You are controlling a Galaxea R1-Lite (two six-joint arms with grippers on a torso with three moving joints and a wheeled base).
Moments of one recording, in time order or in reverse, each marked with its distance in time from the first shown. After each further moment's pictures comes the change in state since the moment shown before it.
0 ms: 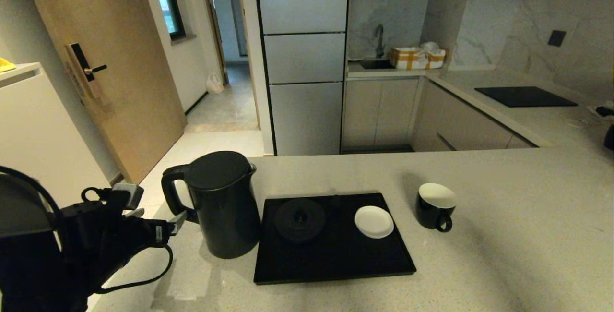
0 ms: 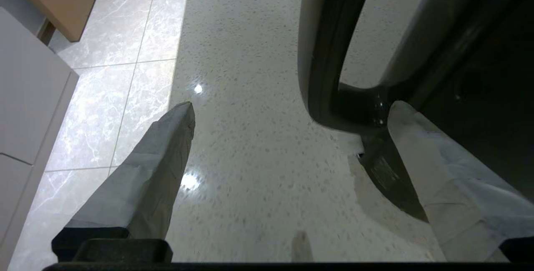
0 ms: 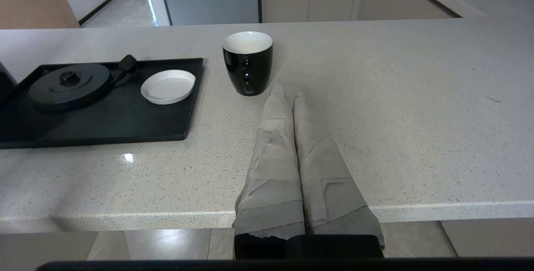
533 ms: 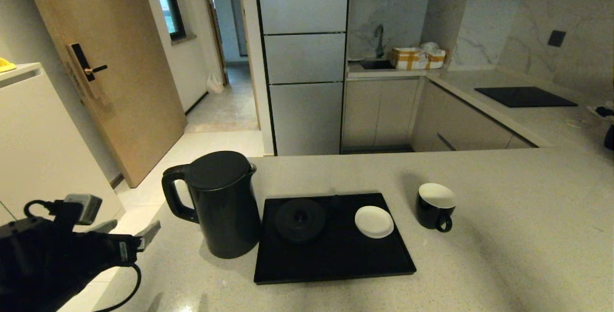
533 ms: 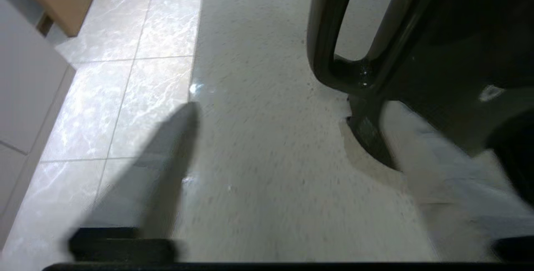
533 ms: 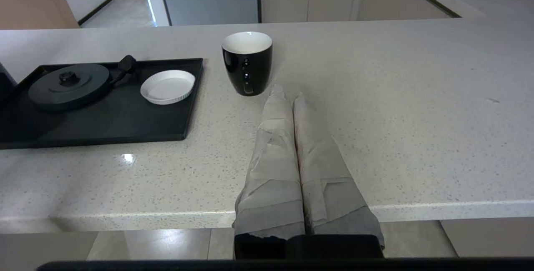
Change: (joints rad) left arm 0.108 -0.219 0.204 0.000 -0.111 -0.016; right arm 0.000 0.000 0.000 0.000 0.000 0.000
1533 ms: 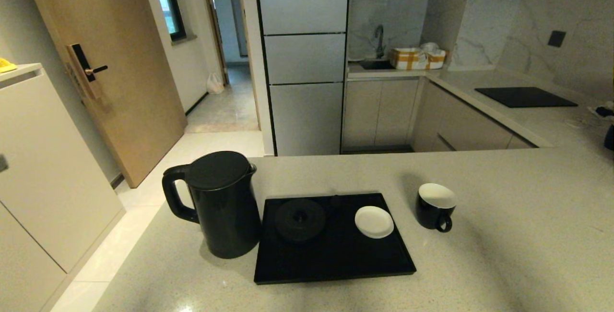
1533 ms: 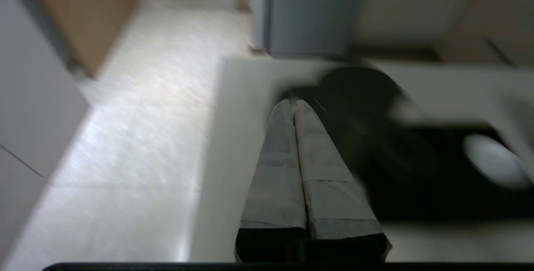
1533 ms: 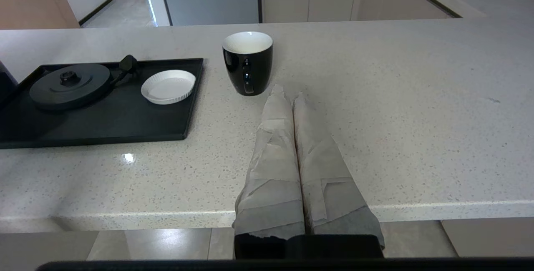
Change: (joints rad) left arm 0.054 -1.055 -0.788 1.720 -0.069 -0.124; right arm 0.000 0.000 0.000 0.000 0.000 0.000
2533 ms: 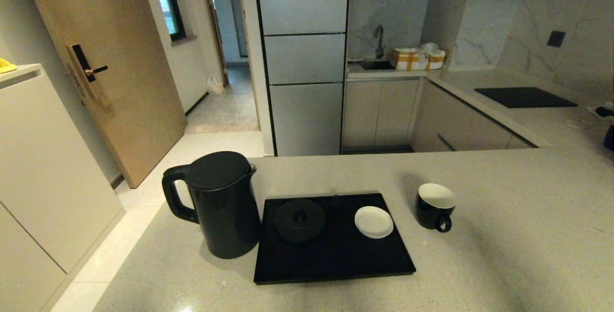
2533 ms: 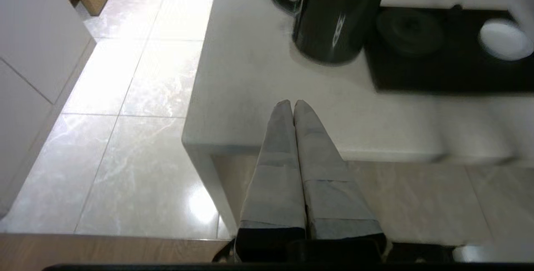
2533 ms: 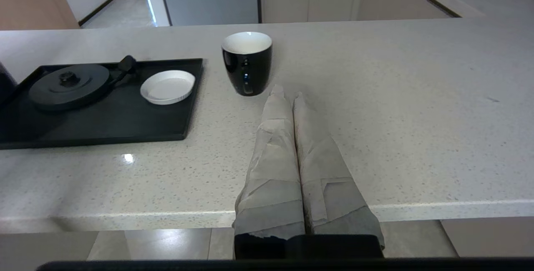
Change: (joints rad) left arm -0.305 -0.661 0.228 0.555 0.346 -0.052; right arm 0.001 0.000 0.000 0.000 0.000 0.001
